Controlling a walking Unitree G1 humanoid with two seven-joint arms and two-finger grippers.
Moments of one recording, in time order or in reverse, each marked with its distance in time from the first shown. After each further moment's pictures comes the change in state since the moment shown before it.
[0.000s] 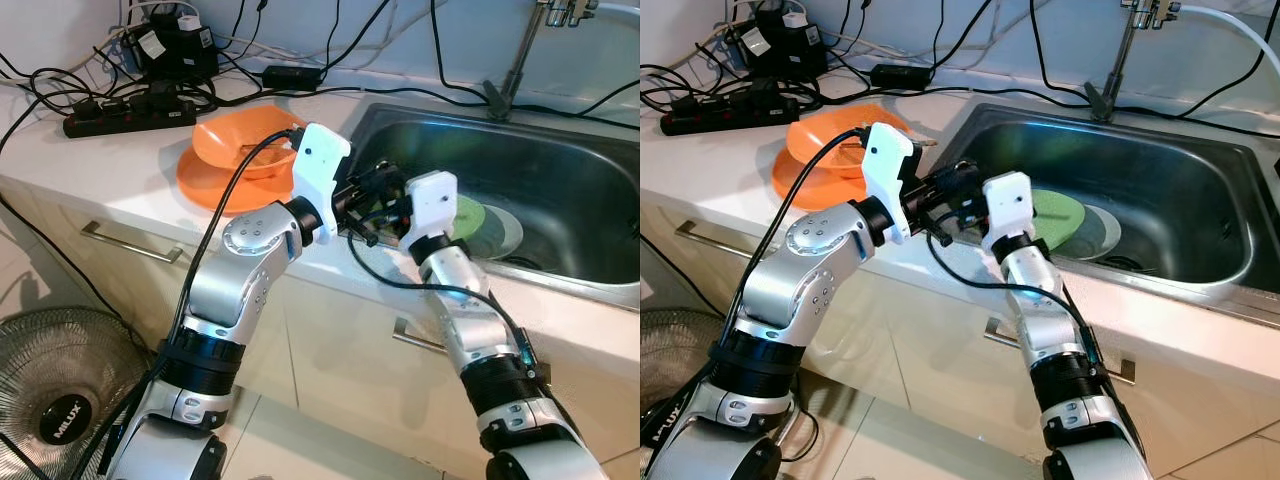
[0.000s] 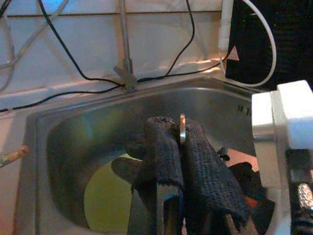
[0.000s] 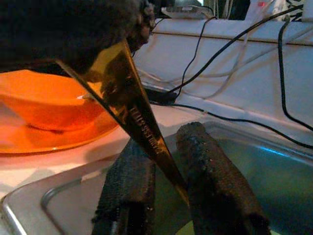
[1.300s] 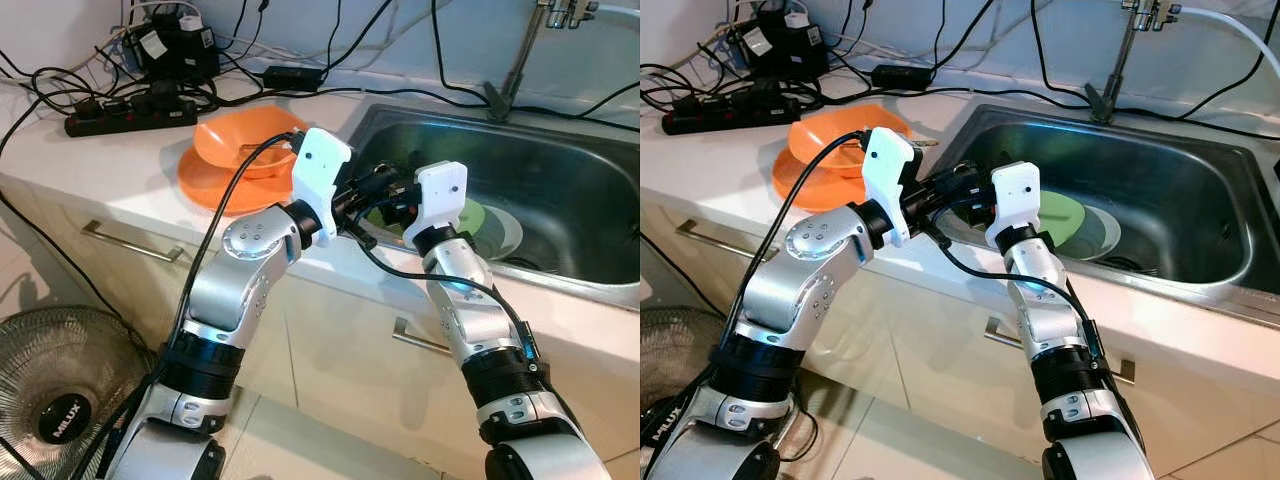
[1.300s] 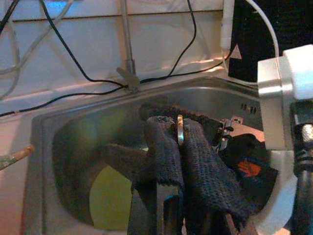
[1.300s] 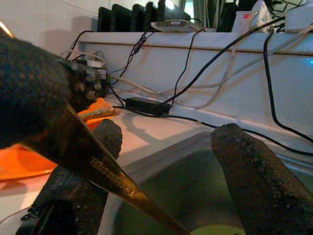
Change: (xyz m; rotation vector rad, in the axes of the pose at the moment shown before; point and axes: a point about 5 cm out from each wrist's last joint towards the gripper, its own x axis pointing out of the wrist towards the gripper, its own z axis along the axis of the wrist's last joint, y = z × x) left arm -0.002 0.001 -0.002 0.027 -0.003 0.017; right arm 0.005 -0.007 0.010 0.033 -0.039 -0.032
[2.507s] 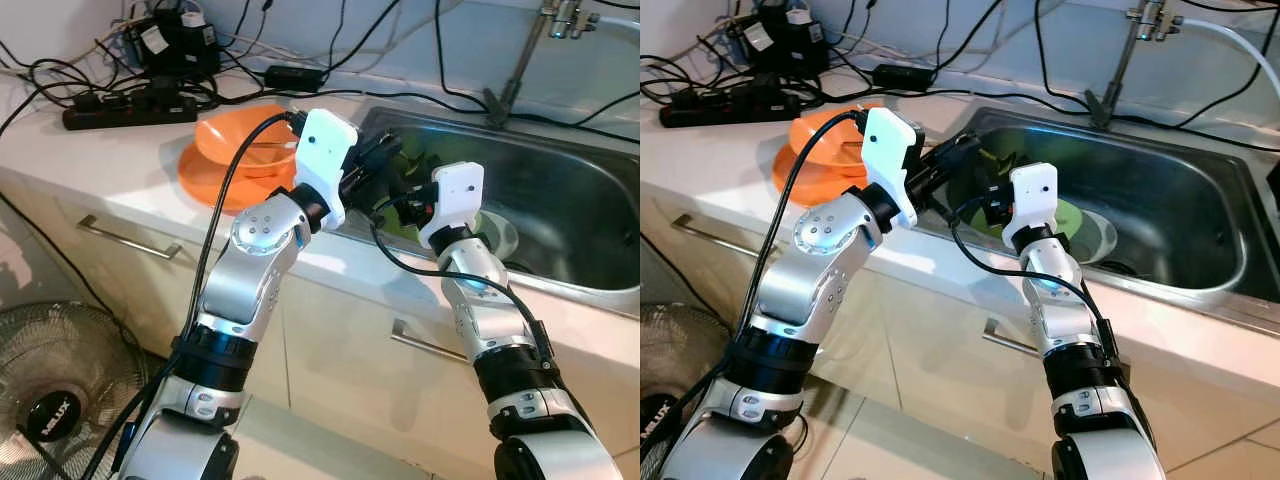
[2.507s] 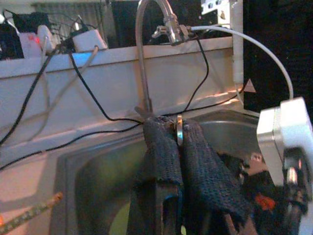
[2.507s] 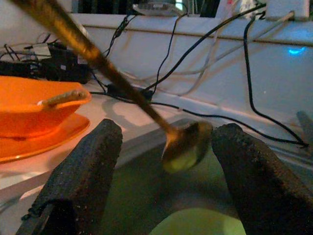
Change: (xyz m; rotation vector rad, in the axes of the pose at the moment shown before) left arm 0.008 -0.002 0.014 0.086 -0.126 0.055; right arm -0.003 -0.020 -0.005 -0.006 0.047 -0.059
